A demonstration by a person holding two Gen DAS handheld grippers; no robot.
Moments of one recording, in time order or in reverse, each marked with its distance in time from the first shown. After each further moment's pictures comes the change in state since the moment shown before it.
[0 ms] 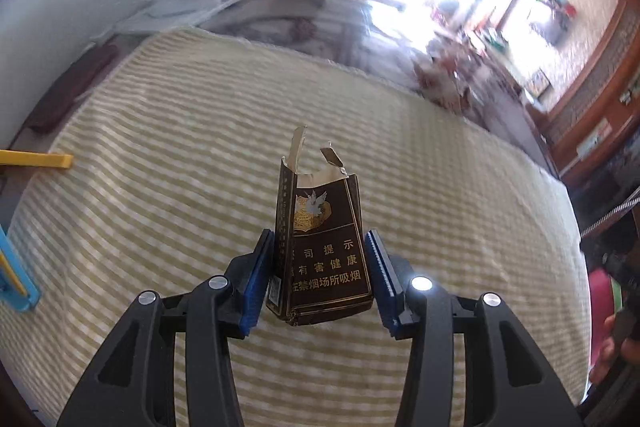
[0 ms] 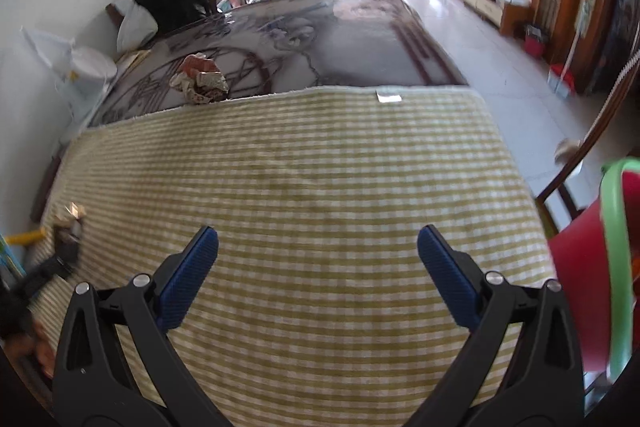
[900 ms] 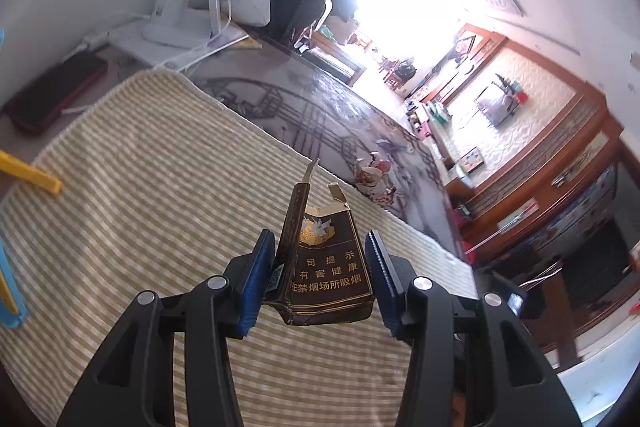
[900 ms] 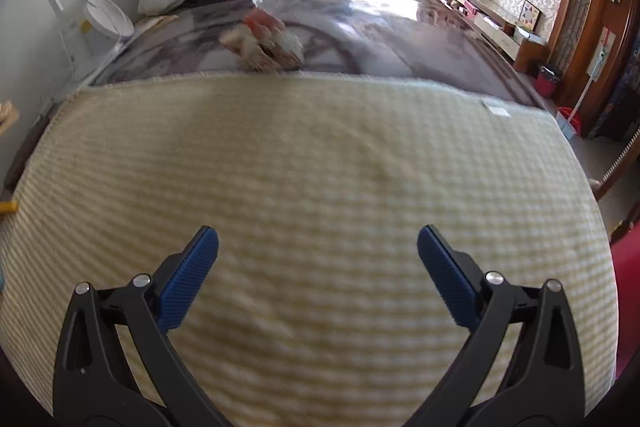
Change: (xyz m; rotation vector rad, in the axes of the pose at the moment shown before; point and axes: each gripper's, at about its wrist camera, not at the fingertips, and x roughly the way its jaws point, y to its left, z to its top) left arm -0.054 0.041 0.039 -0.201 -0.147 -0.323; right arm 0.068 0.104 0.005 -0.092 -0.031 -0.011
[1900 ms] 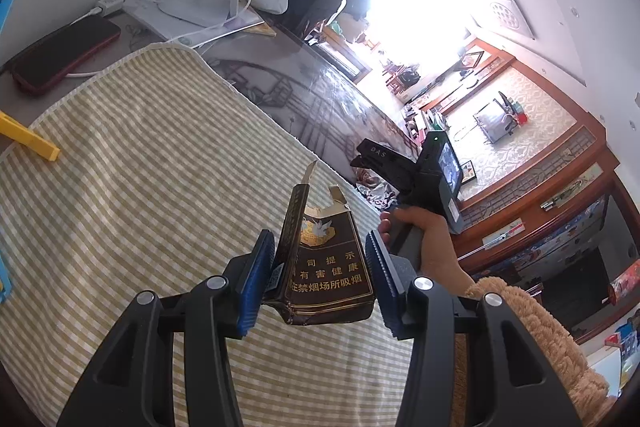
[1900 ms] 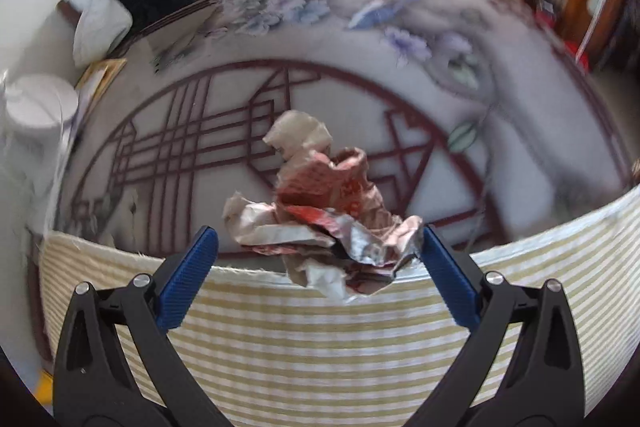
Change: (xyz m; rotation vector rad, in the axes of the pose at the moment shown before) left arm 0.007 0.021 0.000 -0.106 0.022 -0.032; right arm 0.131 0.033 0.141 0.276 0.216 0.014
